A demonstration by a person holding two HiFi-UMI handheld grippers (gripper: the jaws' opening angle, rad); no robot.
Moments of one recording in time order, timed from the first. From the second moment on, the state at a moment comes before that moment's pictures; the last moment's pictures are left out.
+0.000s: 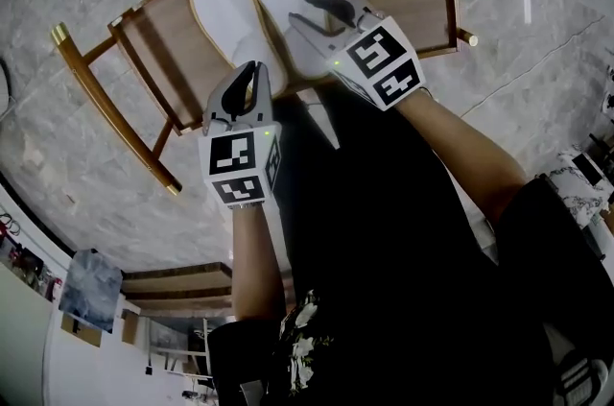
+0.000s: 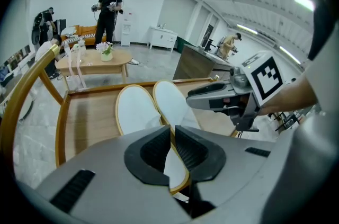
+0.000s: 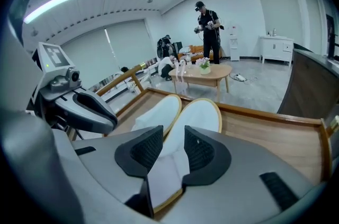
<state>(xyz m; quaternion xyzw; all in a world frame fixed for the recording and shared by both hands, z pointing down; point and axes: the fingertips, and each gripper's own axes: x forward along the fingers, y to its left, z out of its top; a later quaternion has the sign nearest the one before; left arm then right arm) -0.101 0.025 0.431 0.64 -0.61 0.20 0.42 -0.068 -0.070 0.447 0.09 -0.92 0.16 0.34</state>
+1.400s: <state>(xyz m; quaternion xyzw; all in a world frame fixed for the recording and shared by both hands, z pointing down) -0.116 0.034 0.183 0.70 -0.69 0.15 0.10 -0.028 -0.001 0.180 0.19 -0.97 0.04 0.13</state>
